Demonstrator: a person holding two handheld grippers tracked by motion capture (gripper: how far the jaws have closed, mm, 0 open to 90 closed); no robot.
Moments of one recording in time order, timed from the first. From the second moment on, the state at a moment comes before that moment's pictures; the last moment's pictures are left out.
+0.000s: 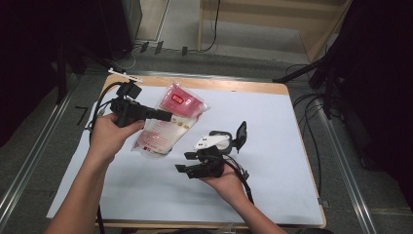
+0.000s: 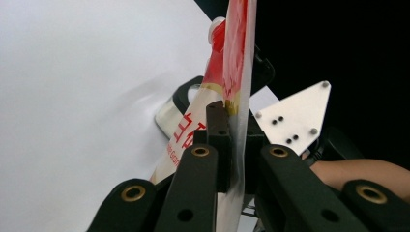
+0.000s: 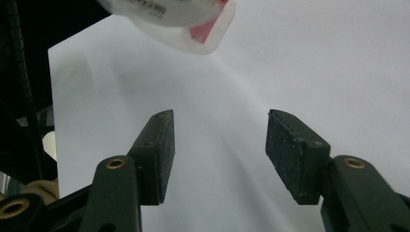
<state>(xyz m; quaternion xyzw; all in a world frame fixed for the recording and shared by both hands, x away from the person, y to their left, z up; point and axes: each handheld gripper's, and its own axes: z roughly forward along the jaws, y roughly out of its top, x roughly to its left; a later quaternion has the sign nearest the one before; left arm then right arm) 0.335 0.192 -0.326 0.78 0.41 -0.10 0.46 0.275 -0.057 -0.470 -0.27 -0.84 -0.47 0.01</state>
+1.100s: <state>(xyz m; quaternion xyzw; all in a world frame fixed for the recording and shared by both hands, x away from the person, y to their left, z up) 0.385 0.211 -0.400 0.76 0.46 -0.04 0.45 0.270 -0.071 -0.466 -0.27 -0.84 -0.47 0.00</state>
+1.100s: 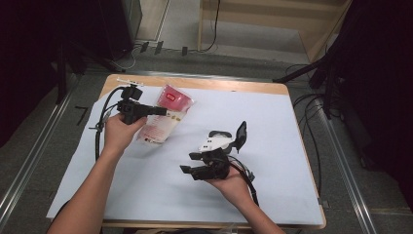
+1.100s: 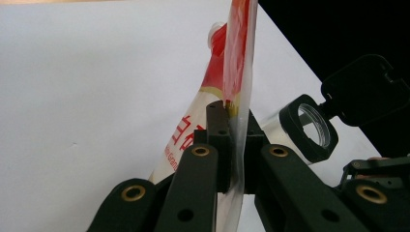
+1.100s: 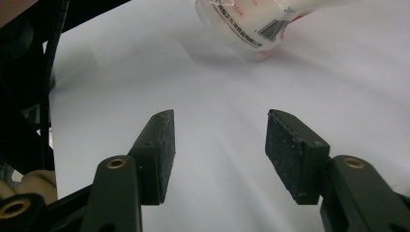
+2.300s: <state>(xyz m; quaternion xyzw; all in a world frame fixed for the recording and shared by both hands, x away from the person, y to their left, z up) 0.315 0.265 -0.403 0.75 0.45 -0.05 0.48 0.270 -0.107 -0.448 -0.29 -0.84 -0.46 -0.01</state>
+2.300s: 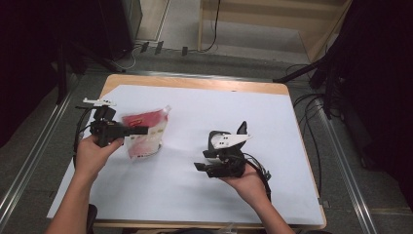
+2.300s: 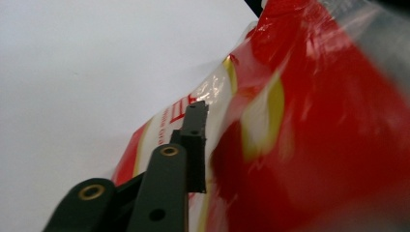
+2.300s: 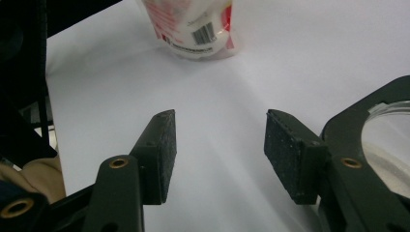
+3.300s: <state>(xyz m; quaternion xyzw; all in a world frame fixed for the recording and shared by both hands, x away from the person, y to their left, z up) 0.276 0.328 -0.394 0.74 0.48 -0.03 0.47 0.285 -0.121 -0.433 -0.30 -0.84 -0.45 0.01</state>
